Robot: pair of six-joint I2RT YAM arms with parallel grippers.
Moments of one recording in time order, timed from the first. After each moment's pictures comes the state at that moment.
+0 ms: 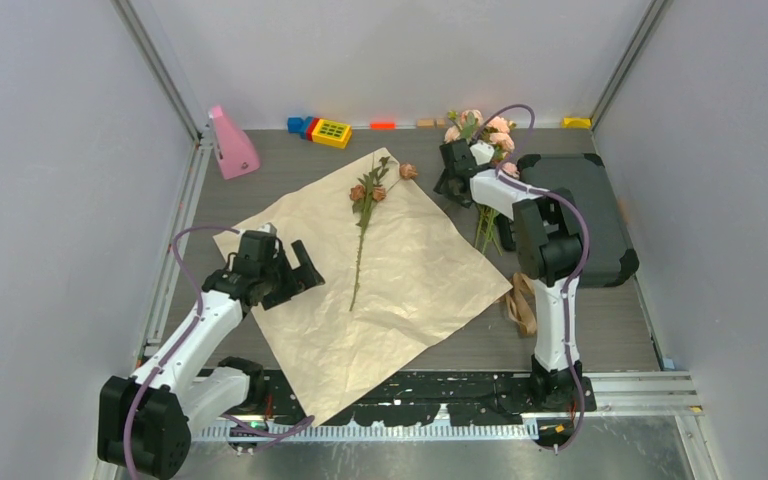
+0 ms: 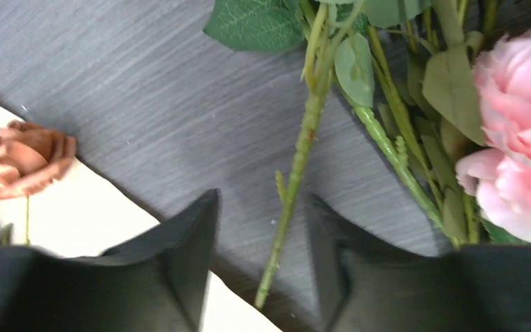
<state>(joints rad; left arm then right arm) -0.25 0.98 0.59 -0.54 0.11 -0.67 0.35 2.14 1.55 -0.32 0.34 0.76</state>
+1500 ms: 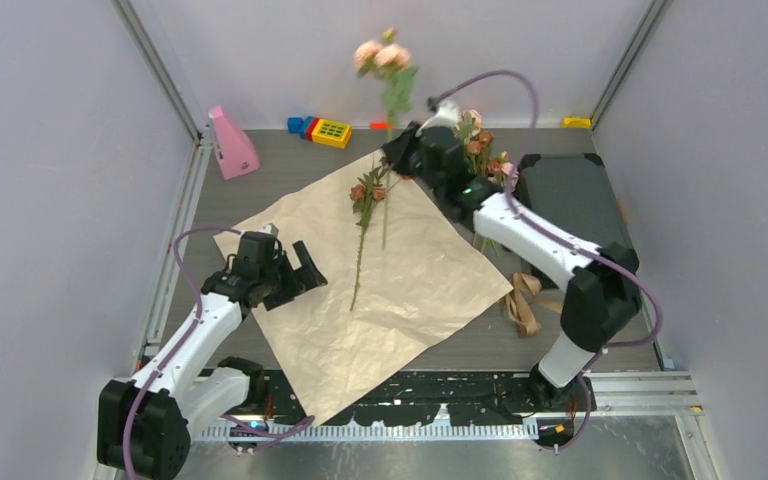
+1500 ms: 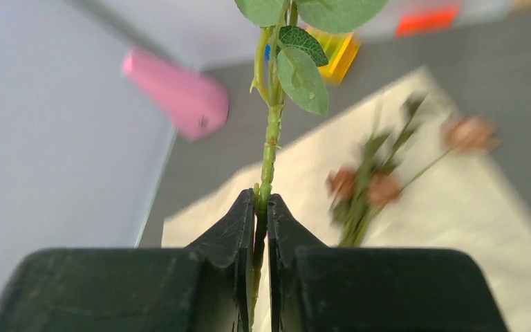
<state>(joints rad) -0.25 0.96 0.58 -0.53 0.14 -0.67 0.58 1.63 1.44 0.05 0.21 0.61</state>
